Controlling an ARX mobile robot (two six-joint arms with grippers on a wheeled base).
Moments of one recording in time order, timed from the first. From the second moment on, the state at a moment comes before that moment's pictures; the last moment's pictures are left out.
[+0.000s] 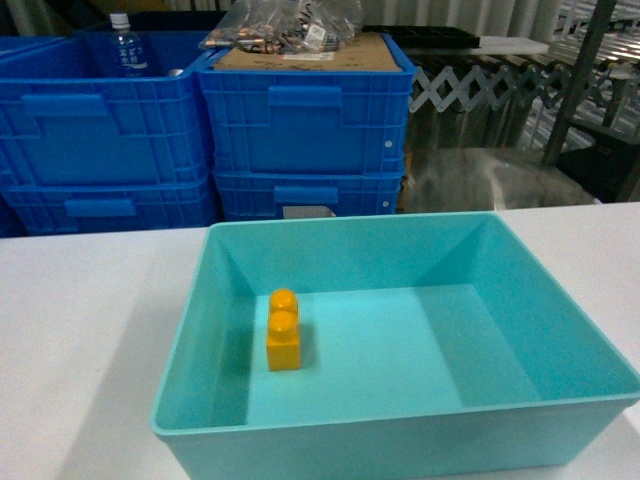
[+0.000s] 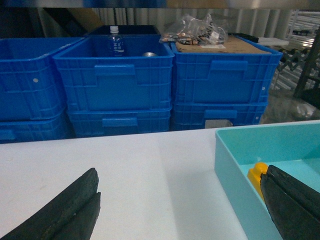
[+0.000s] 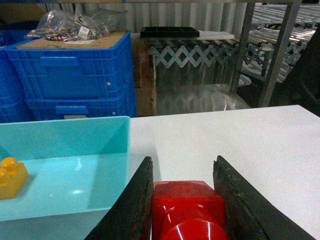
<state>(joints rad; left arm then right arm) 0.00 0.01 0.02 0.00 0.00 0.00 0.00 0.00 0.01 0.00 0.00 0.01</state>
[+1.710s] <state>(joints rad) 0.00 0.01 0.02 0.00 0.00 0.00 0.00 0.00 0.01 0.00 0.00 0.01</state>
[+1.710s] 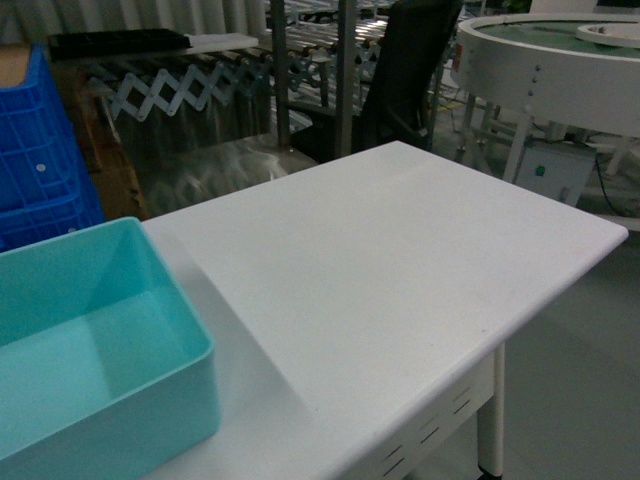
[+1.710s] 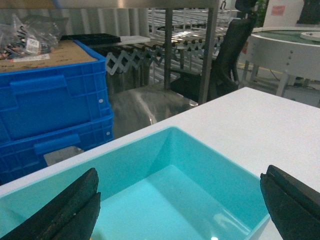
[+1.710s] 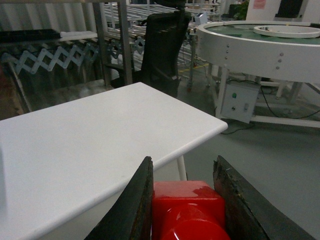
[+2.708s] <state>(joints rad) 0.00 0.01 0.02 0.00 0.00 0.00 0.00 0.00 0.01 0.00 0.00 0.01</state>
